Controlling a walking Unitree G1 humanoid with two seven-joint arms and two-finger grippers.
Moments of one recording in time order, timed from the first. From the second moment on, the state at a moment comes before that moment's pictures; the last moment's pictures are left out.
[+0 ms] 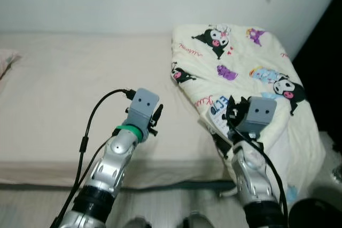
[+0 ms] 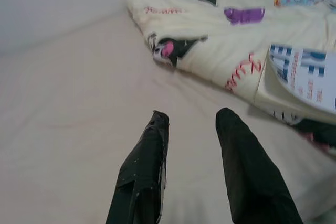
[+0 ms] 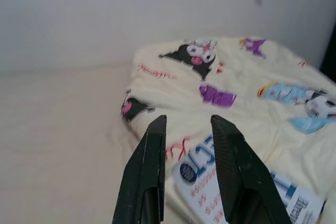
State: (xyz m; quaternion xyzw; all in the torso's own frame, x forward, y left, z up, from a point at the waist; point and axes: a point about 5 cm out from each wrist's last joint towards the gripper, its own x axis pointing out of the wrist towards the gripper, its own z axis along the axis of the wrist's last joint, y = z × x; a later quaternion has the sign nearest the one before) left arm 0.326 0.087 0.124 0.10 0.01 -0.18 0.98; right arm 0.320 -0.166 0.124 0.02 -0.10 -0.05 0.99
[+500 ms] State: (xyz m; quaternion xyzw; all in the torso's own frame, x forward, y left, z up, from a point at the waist) left arm 0.327 0.089 0.126 0.10 0.01 -0.18 0.98; right arm 0.320 -0.180 0.123 0.02 -0.10 -0.07 0.99
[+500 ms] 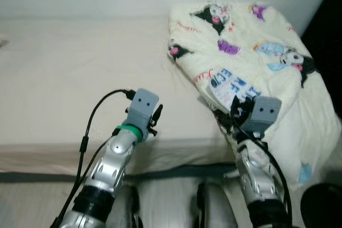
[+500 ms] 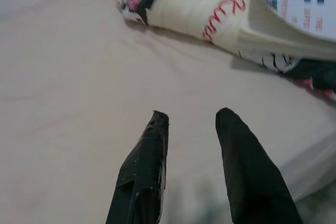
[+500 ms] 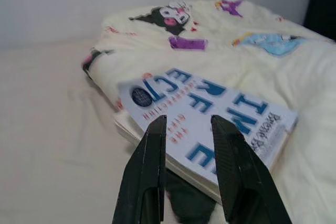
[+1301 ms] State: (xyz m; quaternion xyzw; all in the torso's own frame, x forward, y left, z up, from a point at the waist) left arm 0.337 0.137 0.153 0.12 -0.02 -0.09 0.99; right arm 0.348 -0.223 0.117 0.31 -0.04 -0.09 0.94
